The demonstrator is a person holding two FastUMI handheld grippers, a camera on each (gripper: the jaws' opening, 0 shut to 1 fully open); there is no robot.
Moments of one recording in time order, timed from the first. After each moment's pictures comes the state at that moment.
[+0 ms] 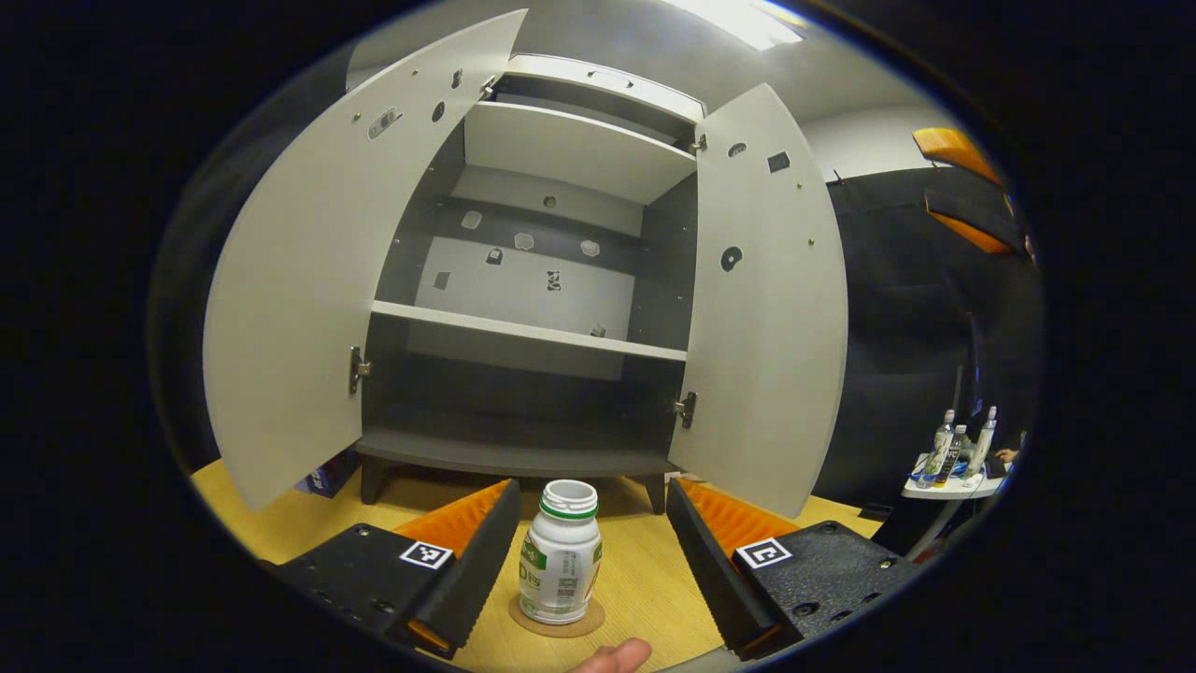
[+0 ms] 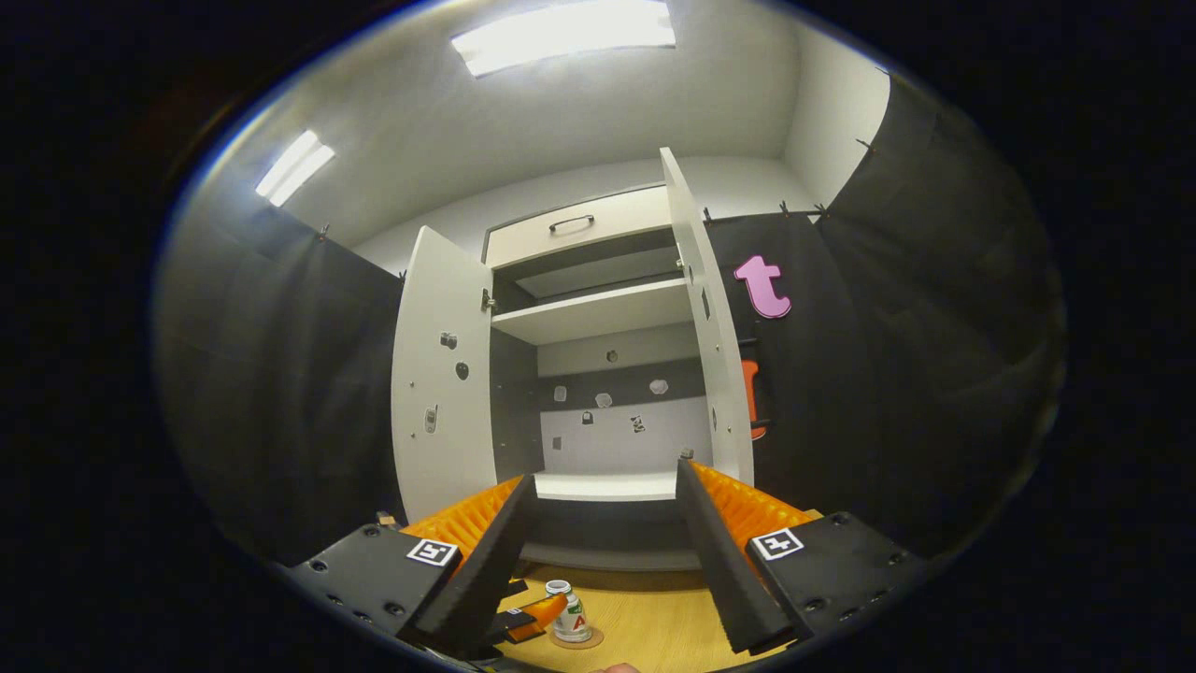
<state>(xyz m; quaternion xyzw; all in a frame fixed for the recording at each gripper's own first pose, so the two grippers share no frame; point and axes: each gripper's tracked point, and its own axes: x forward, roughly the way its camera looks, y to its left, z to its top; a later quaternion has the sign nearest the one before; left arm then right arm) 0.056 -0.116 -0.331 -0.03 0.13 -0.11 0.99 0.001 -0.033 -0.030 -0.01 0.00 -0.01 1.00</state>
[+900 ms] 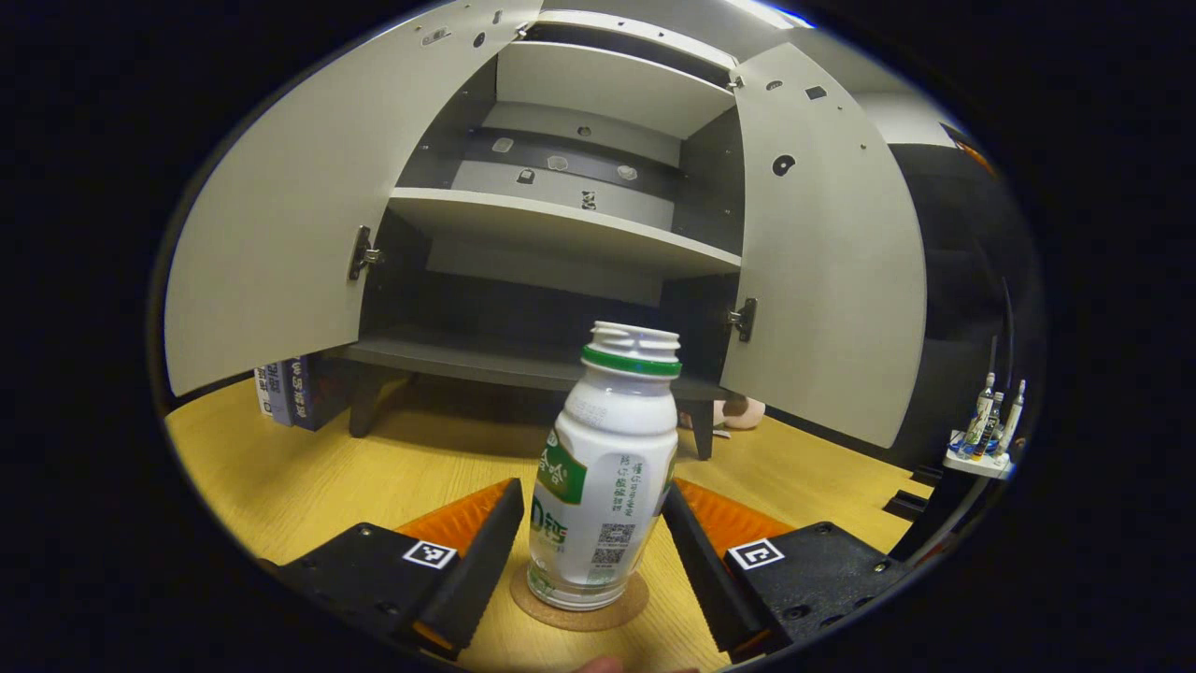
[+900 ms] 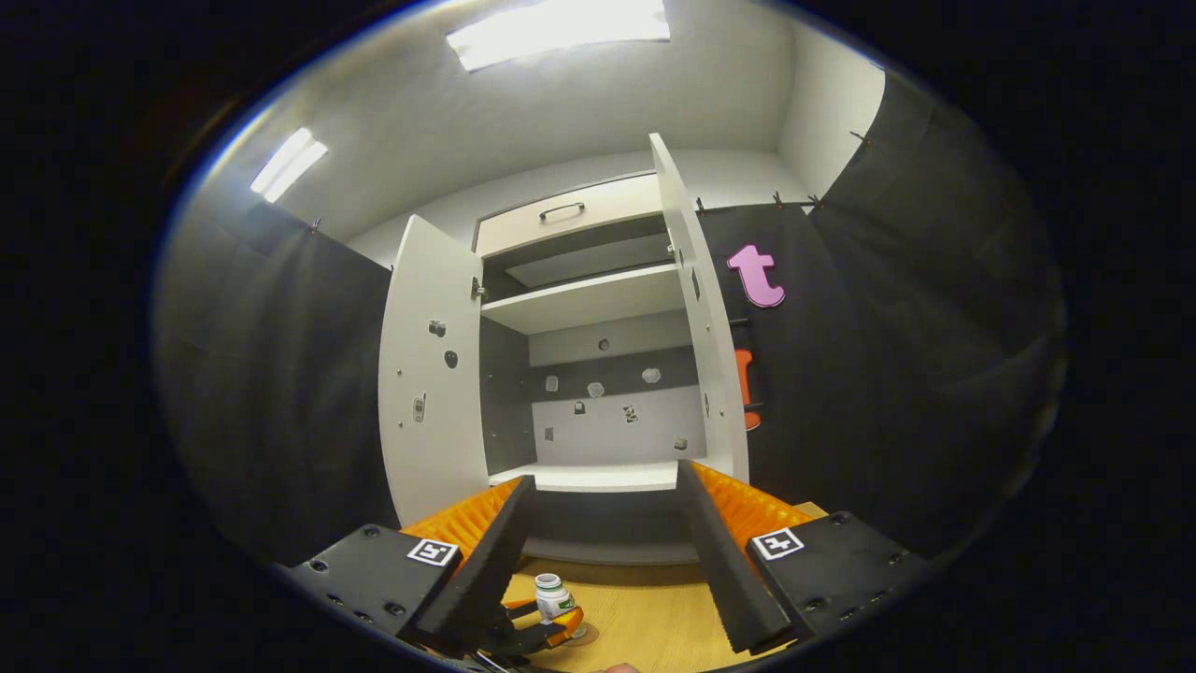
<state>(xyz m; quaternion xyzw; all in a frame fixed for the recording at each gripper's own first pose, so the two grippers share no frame) 0.065 -0.095 -0.435 -0.04 0.19 -0.06 0.98 0.010 -0.041 -0.042 -0.01 0.01 -0.02 1.00</state>
